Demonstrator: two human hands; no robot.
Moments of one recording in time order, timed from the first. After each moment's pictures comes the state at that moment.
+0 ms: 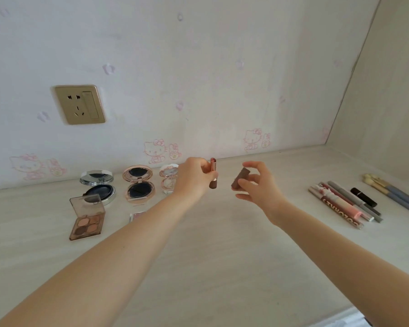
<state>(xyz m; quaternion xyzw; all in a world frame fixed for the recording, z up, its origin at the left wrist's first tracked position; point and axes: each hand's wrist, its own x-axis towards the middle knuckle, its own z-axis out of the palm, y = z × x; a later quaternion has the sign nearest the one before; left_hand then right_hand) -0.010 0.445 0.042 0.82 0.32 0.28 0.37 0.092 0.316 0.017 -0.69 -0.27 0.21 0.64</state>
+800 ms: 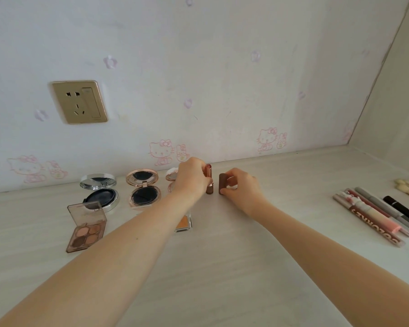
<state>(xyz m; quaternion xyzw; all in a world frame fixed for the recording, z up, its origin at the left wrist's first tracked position) 0.015 0.502 0.019 0.85 0.36 0.24 0.29 0.113 0.399 -0.016 -0.81 -0.40 0.09 0.42</state>
